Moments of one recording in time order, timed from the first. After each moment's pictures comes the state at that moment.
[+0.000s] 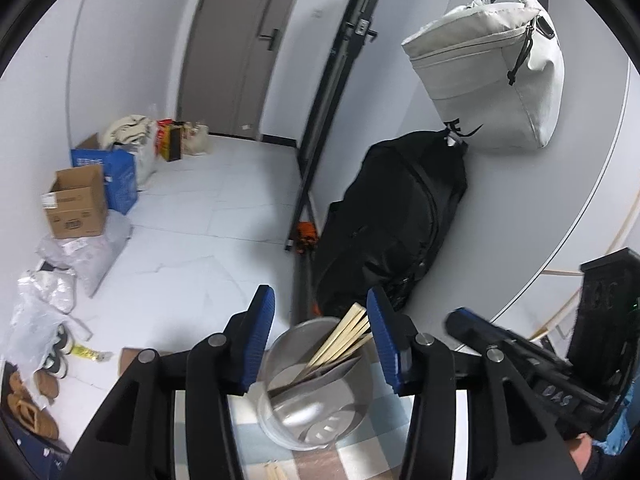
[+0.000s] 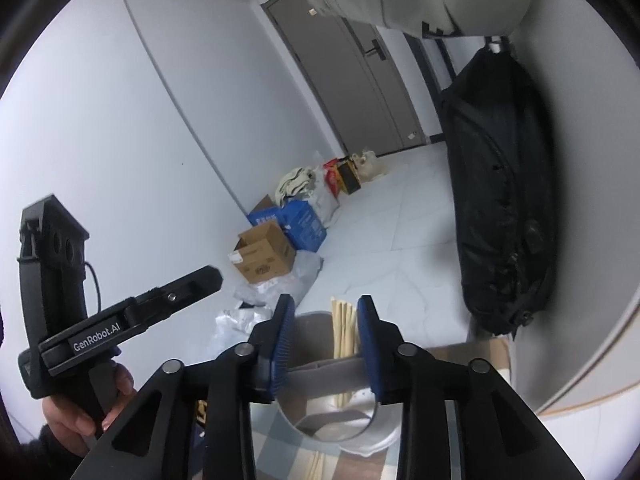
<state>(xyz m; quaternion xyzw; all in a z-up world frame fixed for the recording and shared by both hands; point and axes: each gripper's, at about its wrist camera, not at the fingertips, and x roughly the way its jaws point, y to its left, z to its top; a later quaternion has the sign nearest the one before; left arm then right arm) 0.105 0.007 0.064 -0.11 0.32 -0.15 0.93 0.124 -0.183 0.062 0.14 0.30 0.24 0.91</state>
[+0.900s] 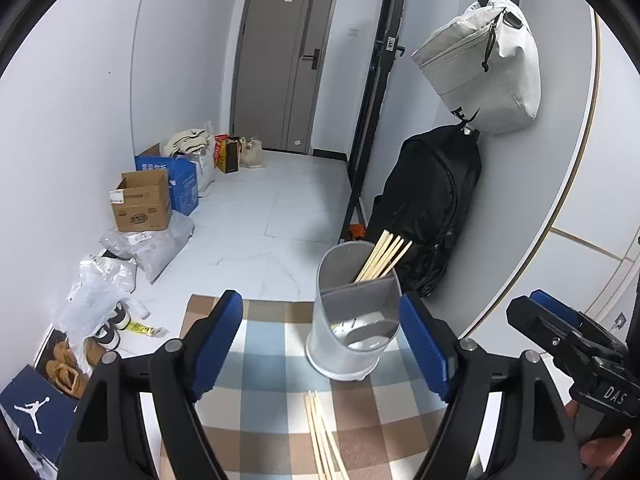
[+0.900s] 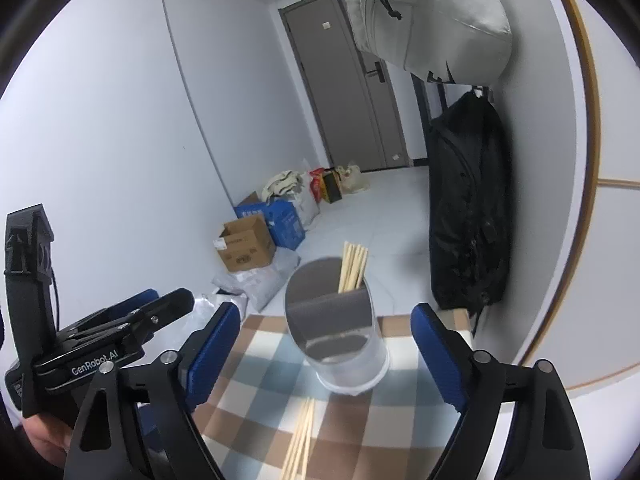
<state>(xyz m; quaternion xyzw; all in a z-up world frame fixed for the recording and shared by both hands) 0.004 0.010 0.049 -0.08 0.29 -0.05 0.95 0.012 -0.173 0.069 0.07 0.27 0.19 0.94</state>
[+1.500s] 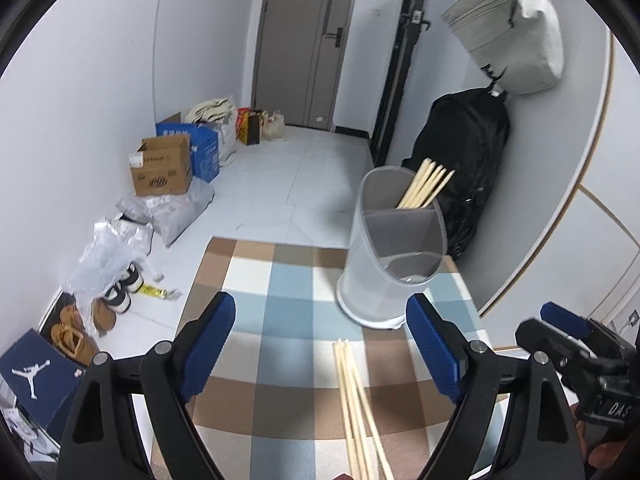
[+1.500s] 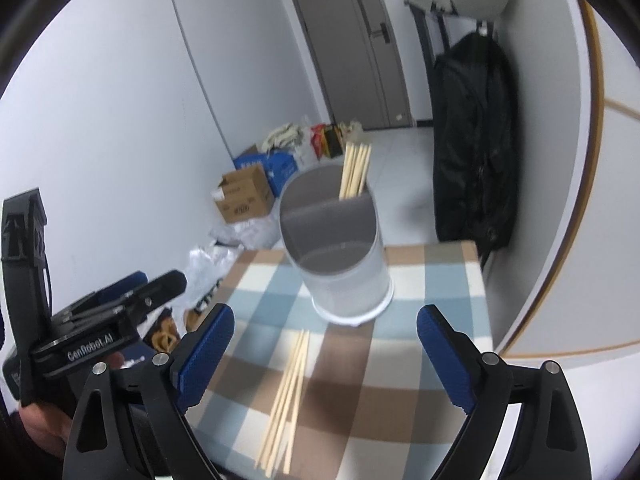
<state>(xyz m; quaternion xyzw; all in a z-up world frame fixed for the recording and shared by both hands) -0.011 0.028 -0.018 -0.09 0.33 -0.01 0.94 -0.007 -0.161 -0.006 0.05 0.34 0.20 0.92</state>
